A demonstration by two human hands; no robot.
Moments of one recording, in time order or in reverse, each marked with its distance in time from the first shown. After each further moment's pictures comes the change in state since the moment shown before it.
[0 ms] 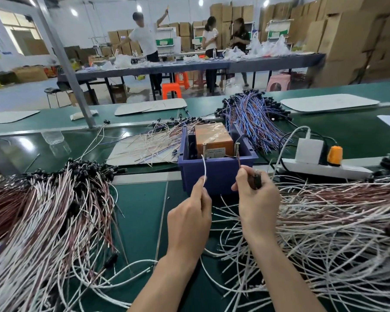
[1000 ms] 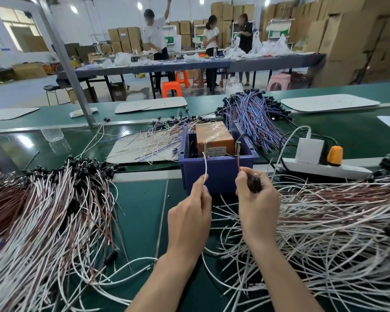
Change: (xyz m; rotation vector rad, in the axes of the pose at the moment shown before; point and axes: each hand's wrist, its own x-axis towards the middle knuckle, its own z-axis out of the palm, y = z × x) left_hand -0.001 -0.002 0.001 -0.021 0.019 0.004; right_hand -0.006 0.004 -0.004 -0.037 -0.013 -0.045
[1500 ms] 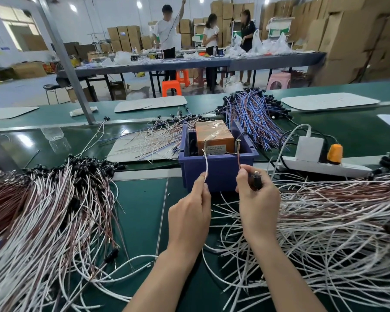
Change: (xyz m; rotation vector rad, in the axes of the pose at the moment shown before) left_hand 0.001 -0.003 0.003 0.012 -0.043 -0.017; right_hand 0.000 -0.001 -0.001 0.015 -0.009 0.012
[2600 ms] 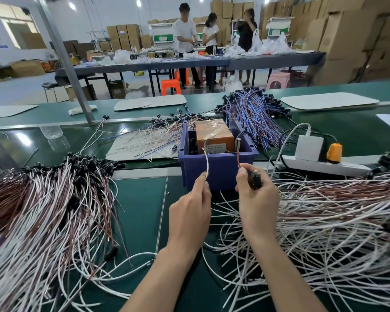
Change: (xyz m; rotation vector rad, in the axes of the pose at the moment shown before) left_hand 0.001 0.001 -0.002 -0.028 -0.105 -0.044; right_hand -0.001 -0.001 -0.001 -0.024 -0.018 -0.023
